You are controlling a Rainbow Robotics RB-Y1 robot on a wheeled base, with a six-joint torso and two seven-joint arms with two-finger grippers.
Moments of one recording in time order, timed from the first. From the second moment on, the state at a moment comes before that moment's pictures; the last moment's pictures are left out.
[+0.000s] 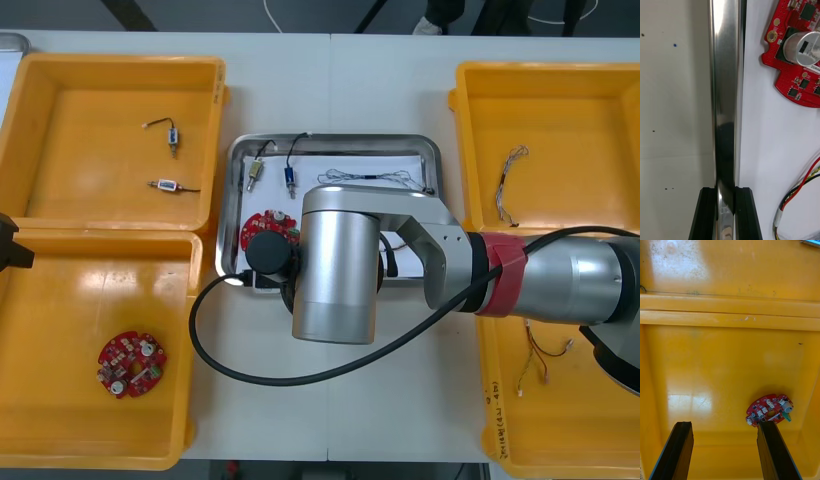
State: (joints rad) right arm -1.05 -0.44 1.19 -1.79 -0.57 1.61 1.63; left arm -0.17 0.86 0.34 -2.16 0.97 1.91 -1.20
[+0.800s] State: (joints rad) right arm -1.19 -0.41 1.19 -1.57 -0.63 1.55 1.63; left arm -0.17 0.86 0.34 -2.16 0.97 1.91 -1.20
